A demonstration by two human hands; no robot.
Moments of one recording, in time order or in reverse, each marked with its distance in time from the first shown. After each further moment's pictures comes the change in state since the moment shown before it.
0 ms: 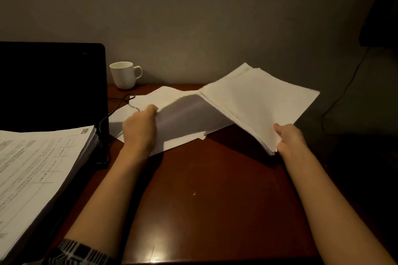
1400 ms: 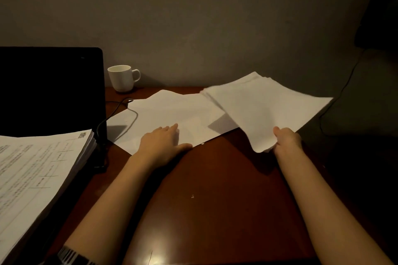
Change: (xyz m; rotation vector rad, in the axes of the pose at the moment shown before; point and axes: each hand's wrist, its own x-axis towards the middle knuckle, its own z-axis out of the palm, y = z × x) left_hand -0.013 0.030 0.001 0.108 -0.628 0.148; right_hand -0.019 -0.003 0.002 0.024 0.079 -0.020
